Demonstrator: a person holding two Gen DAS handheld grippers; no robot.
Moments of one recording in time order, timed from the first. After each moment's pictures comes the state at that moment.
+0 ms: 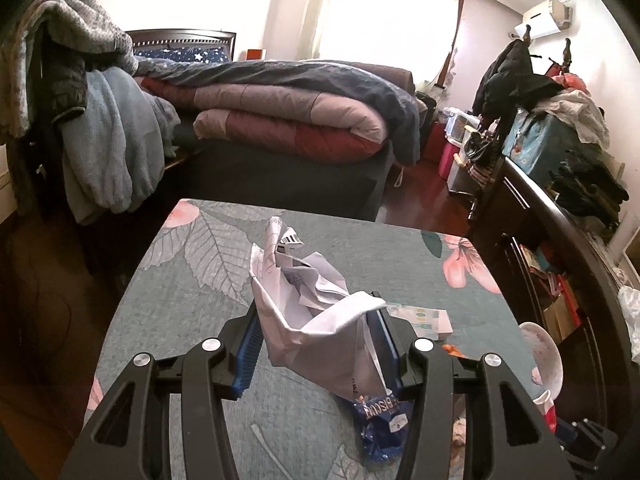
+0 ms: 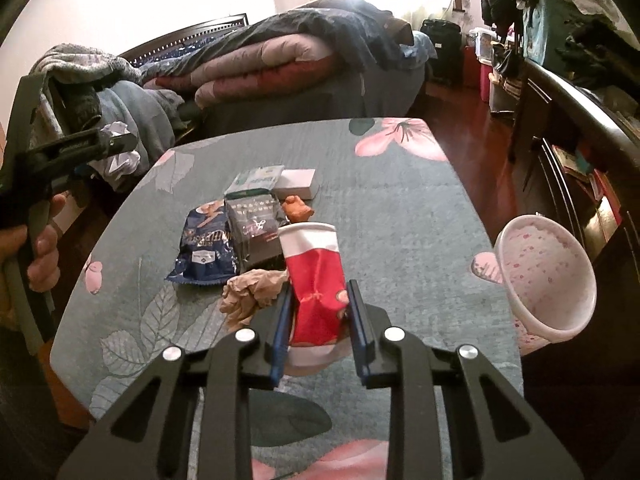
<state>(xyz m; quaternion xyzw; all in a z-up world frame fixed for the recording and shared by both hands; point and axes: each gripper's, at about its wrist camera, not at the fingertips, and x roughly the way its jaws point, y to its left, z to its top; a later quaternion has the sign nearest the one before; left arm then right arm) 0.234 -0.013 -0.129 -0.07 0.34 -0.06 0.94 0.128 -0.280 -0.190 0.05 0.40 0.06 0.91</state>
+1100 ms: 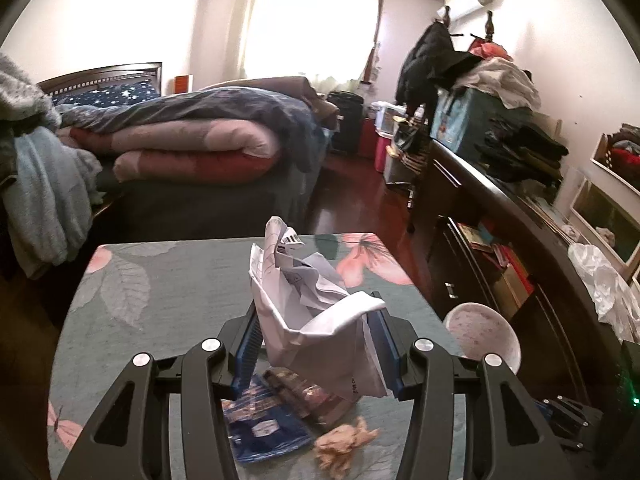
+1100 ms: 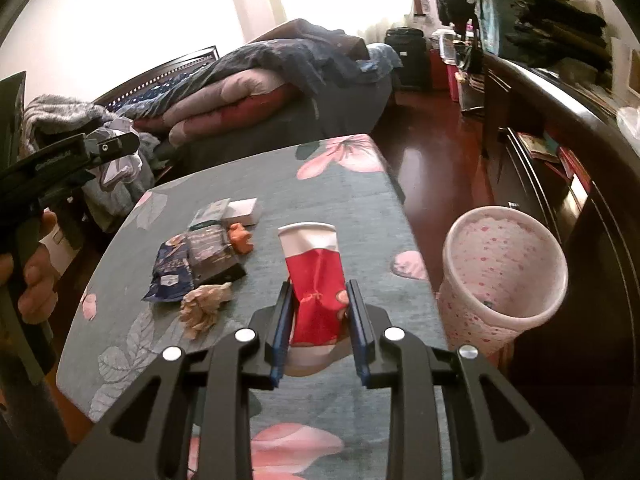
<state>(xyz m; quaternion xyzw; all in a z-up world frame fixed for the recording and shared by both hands) 0.211 -0.127 -0.100 -0.01 0.30 -0.18 0.94 0.101 -0.355 -0.181 0.11 0.36 0.02 0.93</state>
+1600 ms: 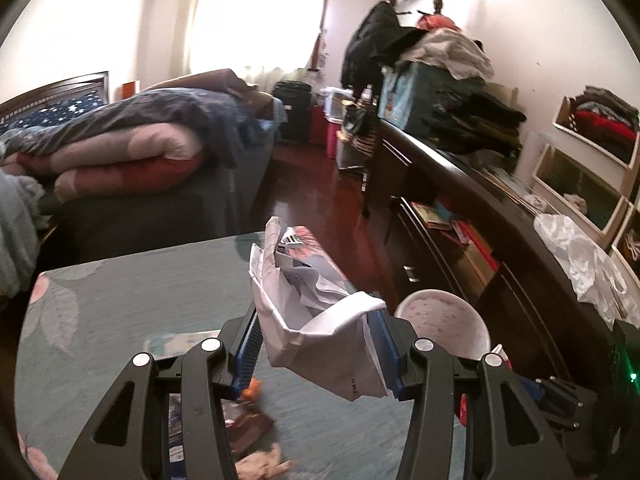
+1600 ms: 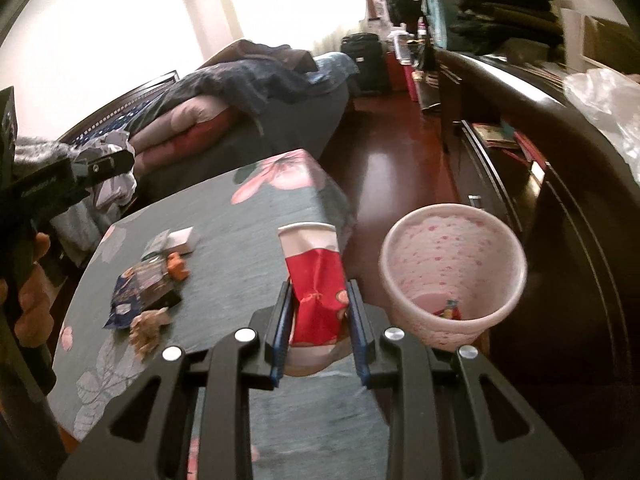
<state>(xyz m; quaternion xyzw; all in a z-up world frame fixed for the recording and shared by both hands) 0.217 -0.215 -0.108 0.02 0.31 -0.26 0.91 0.092 -0.432 -0.187 0.14 0.34 -0.05 0.93</state>
